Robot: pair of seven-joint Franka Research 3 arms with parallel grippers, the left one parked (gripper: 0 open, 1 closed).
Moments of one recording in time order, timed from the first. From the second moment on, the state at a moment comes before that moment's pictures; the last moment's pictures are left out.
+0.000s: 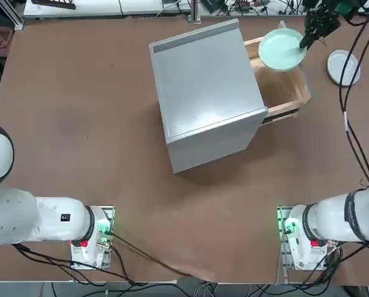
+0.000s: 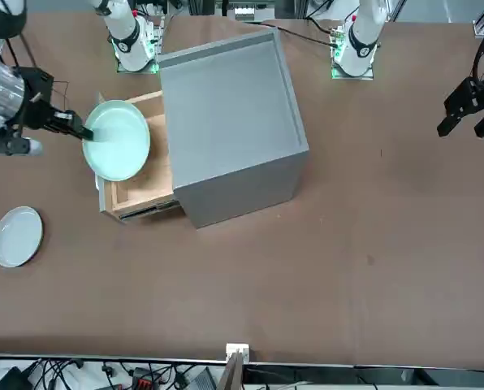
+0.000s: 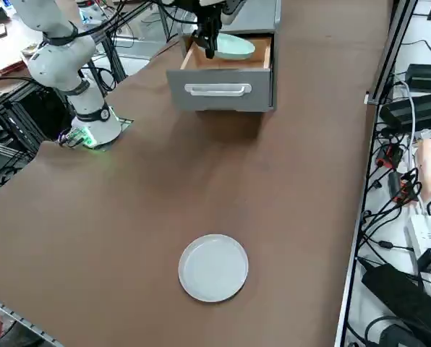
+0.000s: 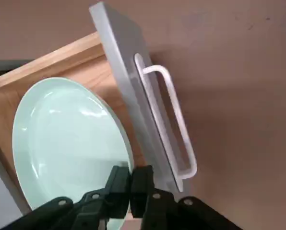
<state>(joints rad) 0.09 -0.02 -0.05 -1.81 0.25 1.63 0.07</state>
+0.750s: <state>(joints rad) 0.23 0.00 -0.05 -1.86 0.25 1.71 0.15</state>
